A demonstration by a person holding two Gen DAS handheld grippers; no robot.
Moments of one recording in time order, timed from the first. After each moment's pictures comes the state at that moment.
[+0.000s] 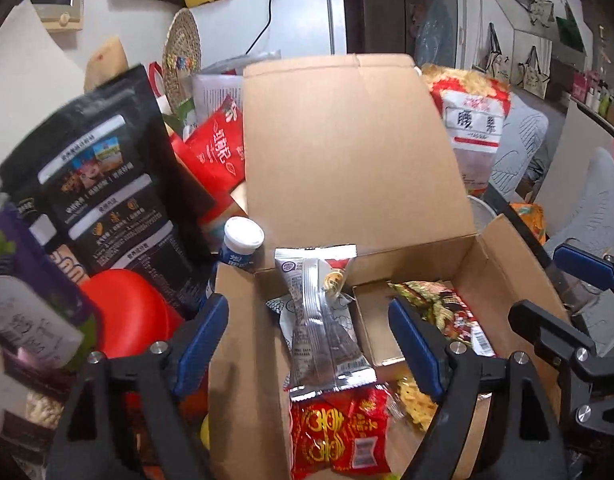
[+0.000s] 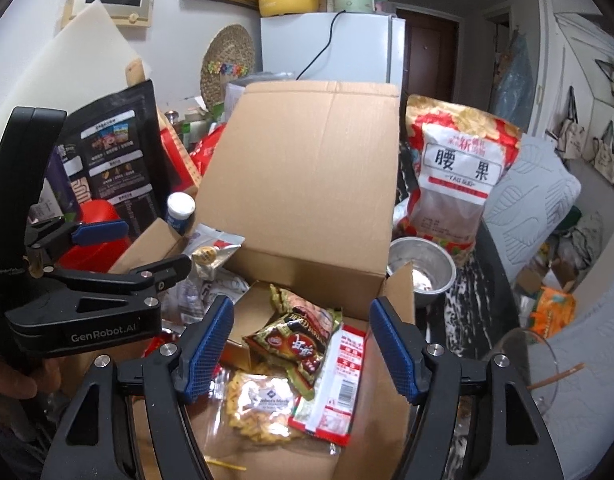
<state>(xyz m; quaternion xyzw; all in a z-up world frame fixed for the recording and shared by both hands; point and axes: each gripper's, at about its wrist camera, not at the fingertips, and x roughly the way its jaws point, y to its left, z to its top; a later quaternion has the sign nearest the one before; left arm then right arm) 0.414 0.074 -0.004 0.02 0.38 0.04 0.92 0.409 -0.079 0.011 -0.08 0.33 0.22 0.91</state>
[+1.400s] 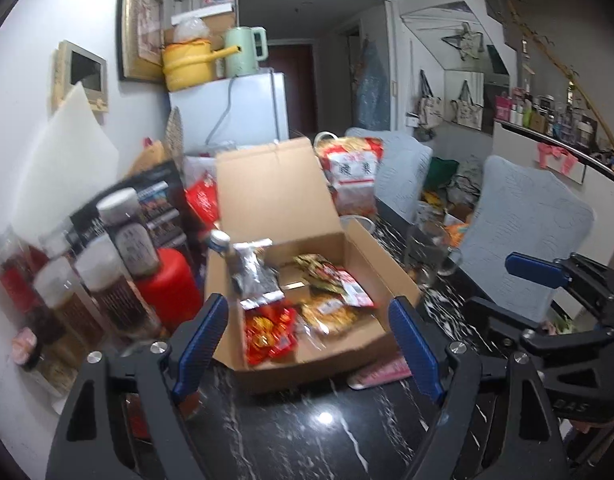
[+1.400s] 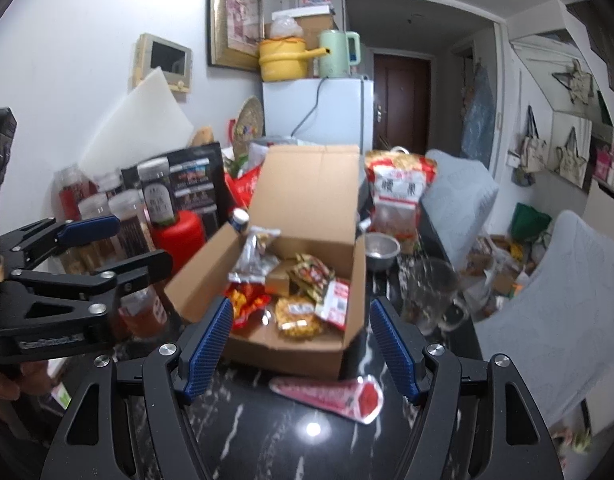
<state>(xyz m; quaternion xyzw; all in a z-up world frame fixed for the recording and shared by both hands) 0.181 0.011 0.079 0.04 0.28 -0.04 0.96 0.192 -0.154 0.068 -0.05 0.27 0.19 0.94</state>
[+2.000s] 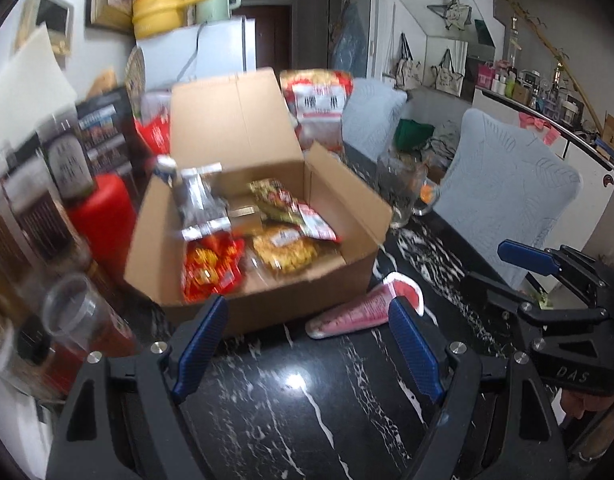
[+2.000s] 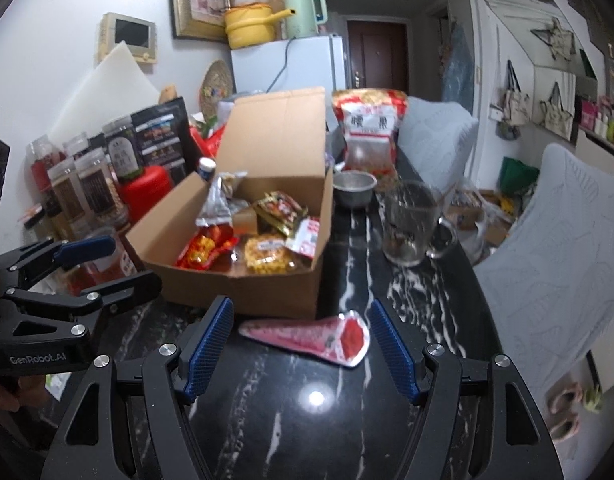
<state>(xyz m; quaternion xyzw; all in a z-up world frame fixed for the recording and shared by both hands) 0.192 -0.010 -0.003 0.01 0.36 -0.09 0.93 0.198 -0.189 -0.005 -0.02 0.32 0.17 0.93</state>
